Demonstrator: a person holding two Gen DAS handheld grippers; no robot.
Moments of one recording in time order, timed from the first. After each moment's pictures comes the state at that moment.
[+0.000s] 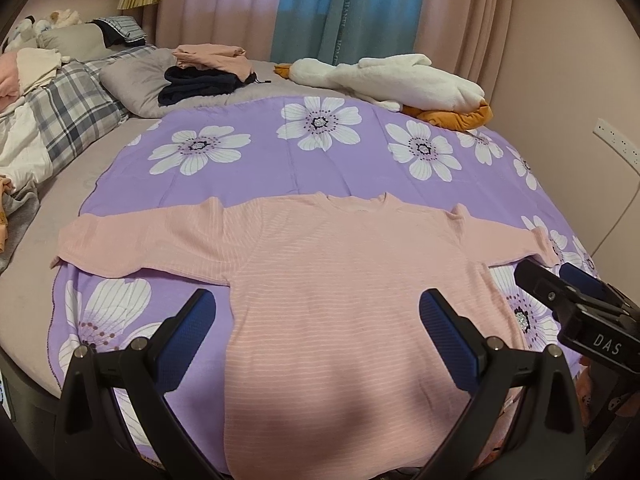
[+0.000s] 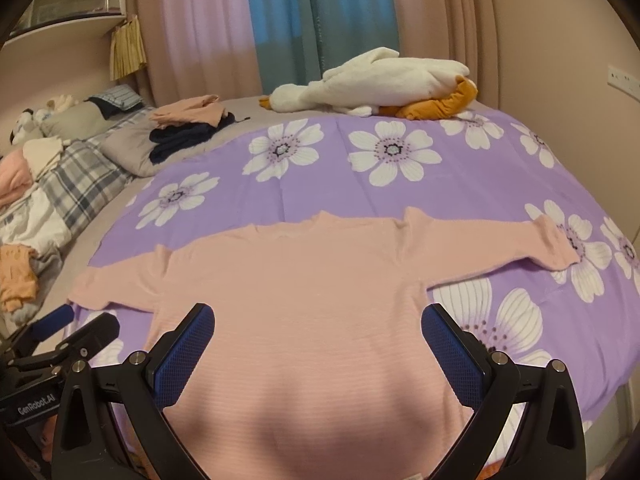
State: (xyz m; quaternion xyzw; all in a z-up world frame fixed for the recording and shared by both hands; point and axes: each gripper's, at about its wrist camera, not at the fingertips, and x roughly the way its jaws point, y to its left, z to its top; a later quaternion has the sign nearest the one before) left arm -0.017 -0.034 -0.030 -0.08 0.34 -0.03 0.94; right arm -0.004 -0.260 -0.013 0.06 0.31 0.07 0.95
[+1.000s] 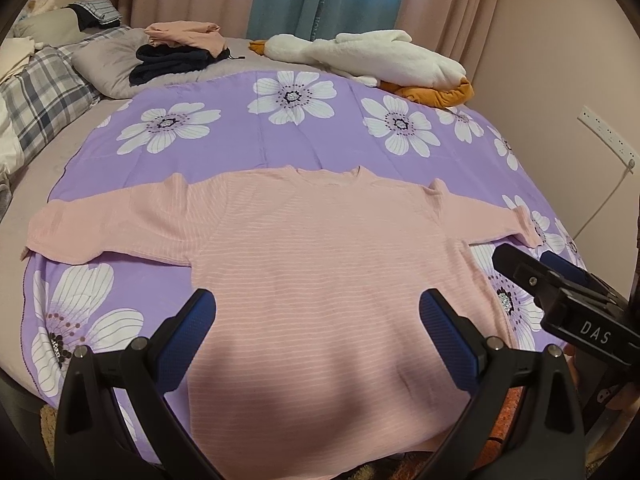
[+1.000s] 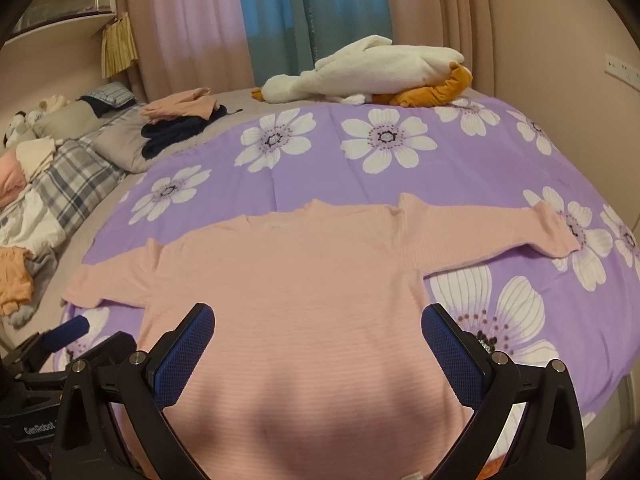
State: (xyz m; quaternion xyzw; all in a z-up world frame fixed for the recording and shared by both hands) left arm -0.006 -0.052 -0.045 -0.08 0.38 -0.08 0.92; right arm 0.001 -0.263 -0.021 0.07 0.33 0.06 0.94
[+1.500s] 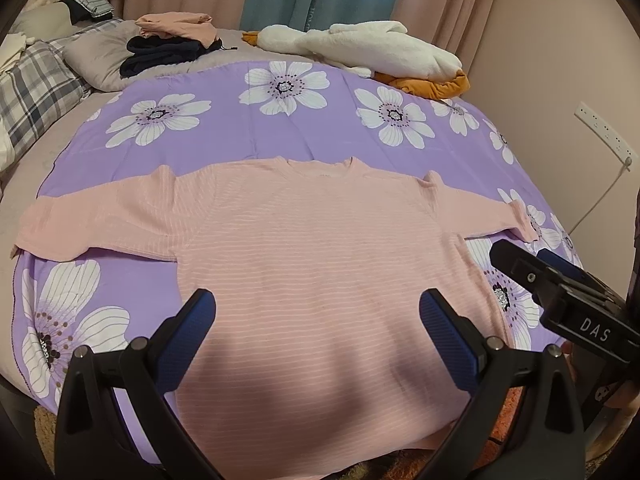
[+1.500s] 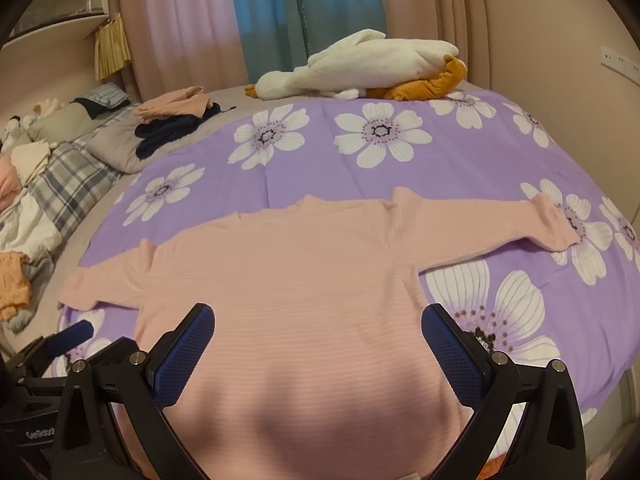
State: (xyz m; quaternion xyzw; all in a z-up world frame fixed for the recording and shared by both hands) left arm 0.001 -0.057 -0.051 -0.08 0.39 -0.09 0.91; right arm 0.005 -0.269 -0.025 0.07 0.34 0.06 0.94
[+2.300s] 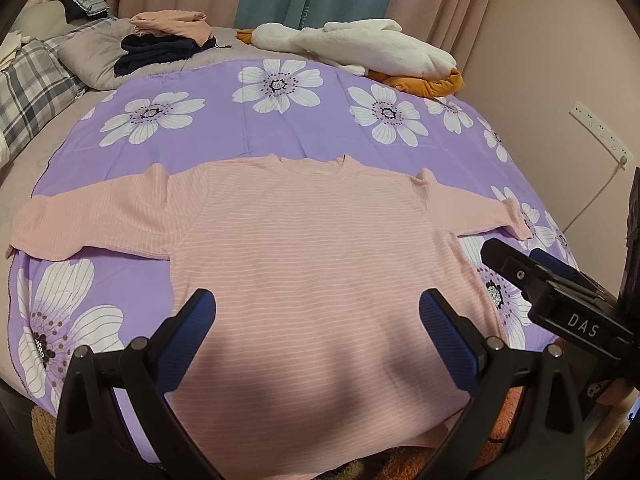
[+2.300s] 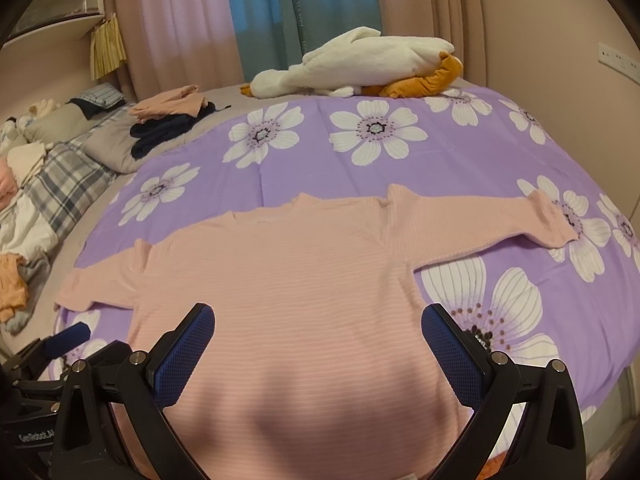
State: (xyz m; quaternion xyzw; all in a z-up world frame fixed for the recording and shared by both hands) left arm 0.000 -0.061 -0.051 -0.09 0.39 -0.10 0.91; right arm 0.008 -0.273 -0.028 0.08 0.34 0.05 0.93
